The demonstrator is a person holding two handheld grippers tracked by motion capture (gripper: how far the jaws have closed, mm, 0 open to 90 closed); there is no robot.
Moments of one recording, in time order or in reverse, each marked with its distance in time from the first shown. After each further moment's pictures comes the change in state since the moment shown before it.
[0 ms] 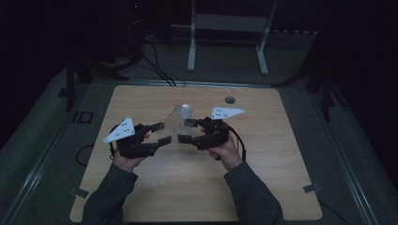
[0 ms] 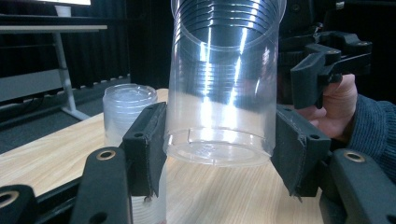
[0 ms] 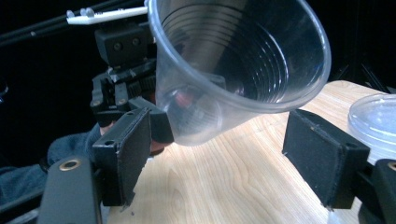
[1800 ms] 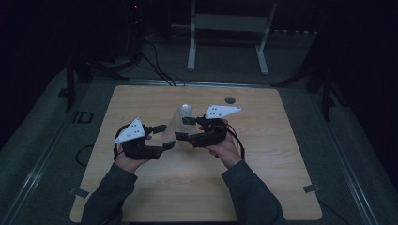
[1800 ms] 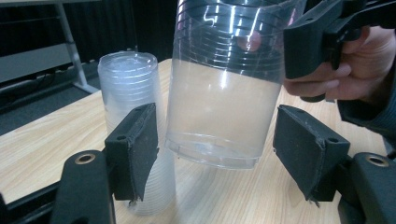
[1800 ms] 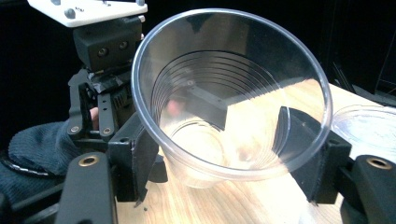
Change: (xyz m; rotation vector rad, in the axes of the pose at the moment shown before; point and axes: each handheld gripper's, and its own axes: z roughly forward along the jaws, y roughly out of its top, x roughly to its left) left arm -0.005 -0.002 0.013 0.155 0.057 0.049; right arm 0.008 0.012 0.007 0.079 -0.101 -0.087
